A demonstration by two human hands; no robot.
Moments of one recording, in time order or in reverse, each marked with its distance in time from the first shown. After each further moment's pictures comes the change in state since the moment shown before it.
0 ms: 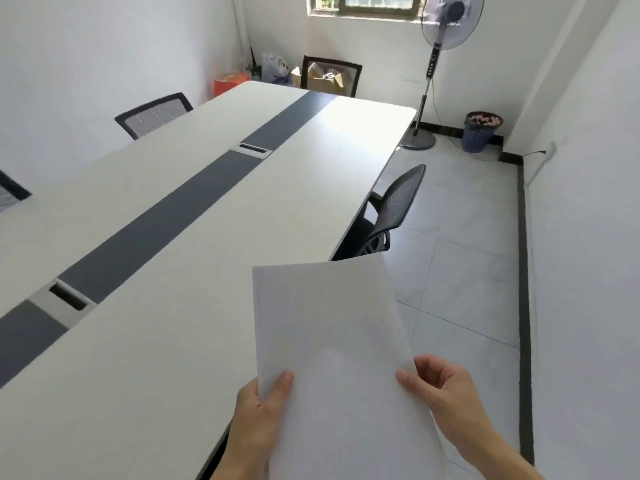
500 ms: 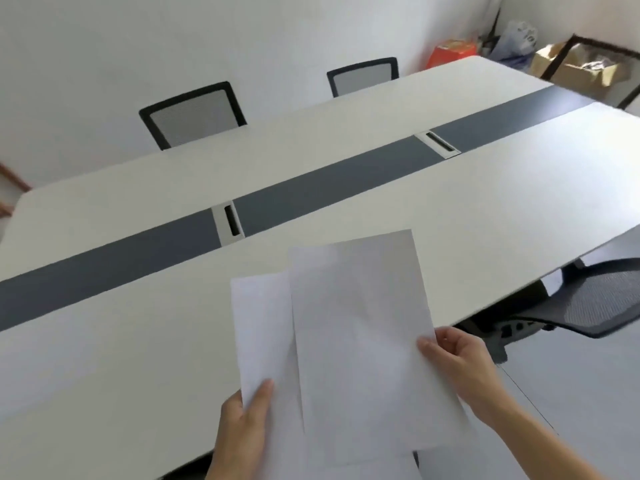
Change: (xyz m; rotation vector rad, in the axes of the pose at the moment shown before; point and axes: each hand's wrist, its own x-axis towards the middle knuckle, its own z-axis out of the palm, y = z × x) left_hand 0.029 0.016 -0.044 -0.170 0.765 -0.113; right_hand 0.214 -0.075 0.124 -0.360 -0.556 0.031
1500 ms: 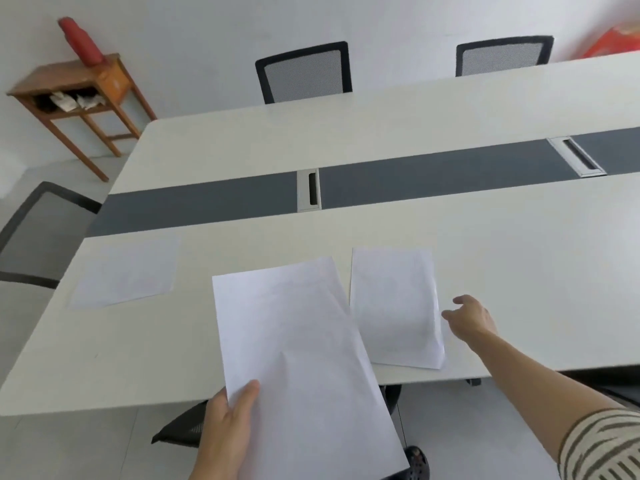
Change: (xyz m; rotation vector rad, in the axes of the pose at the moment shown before) left_hand -0.017 -0.008 -0.044 -0.140 0.328 -0.126; right_hand 0.197 0.017 0.069 -0.848 0.010 0.102
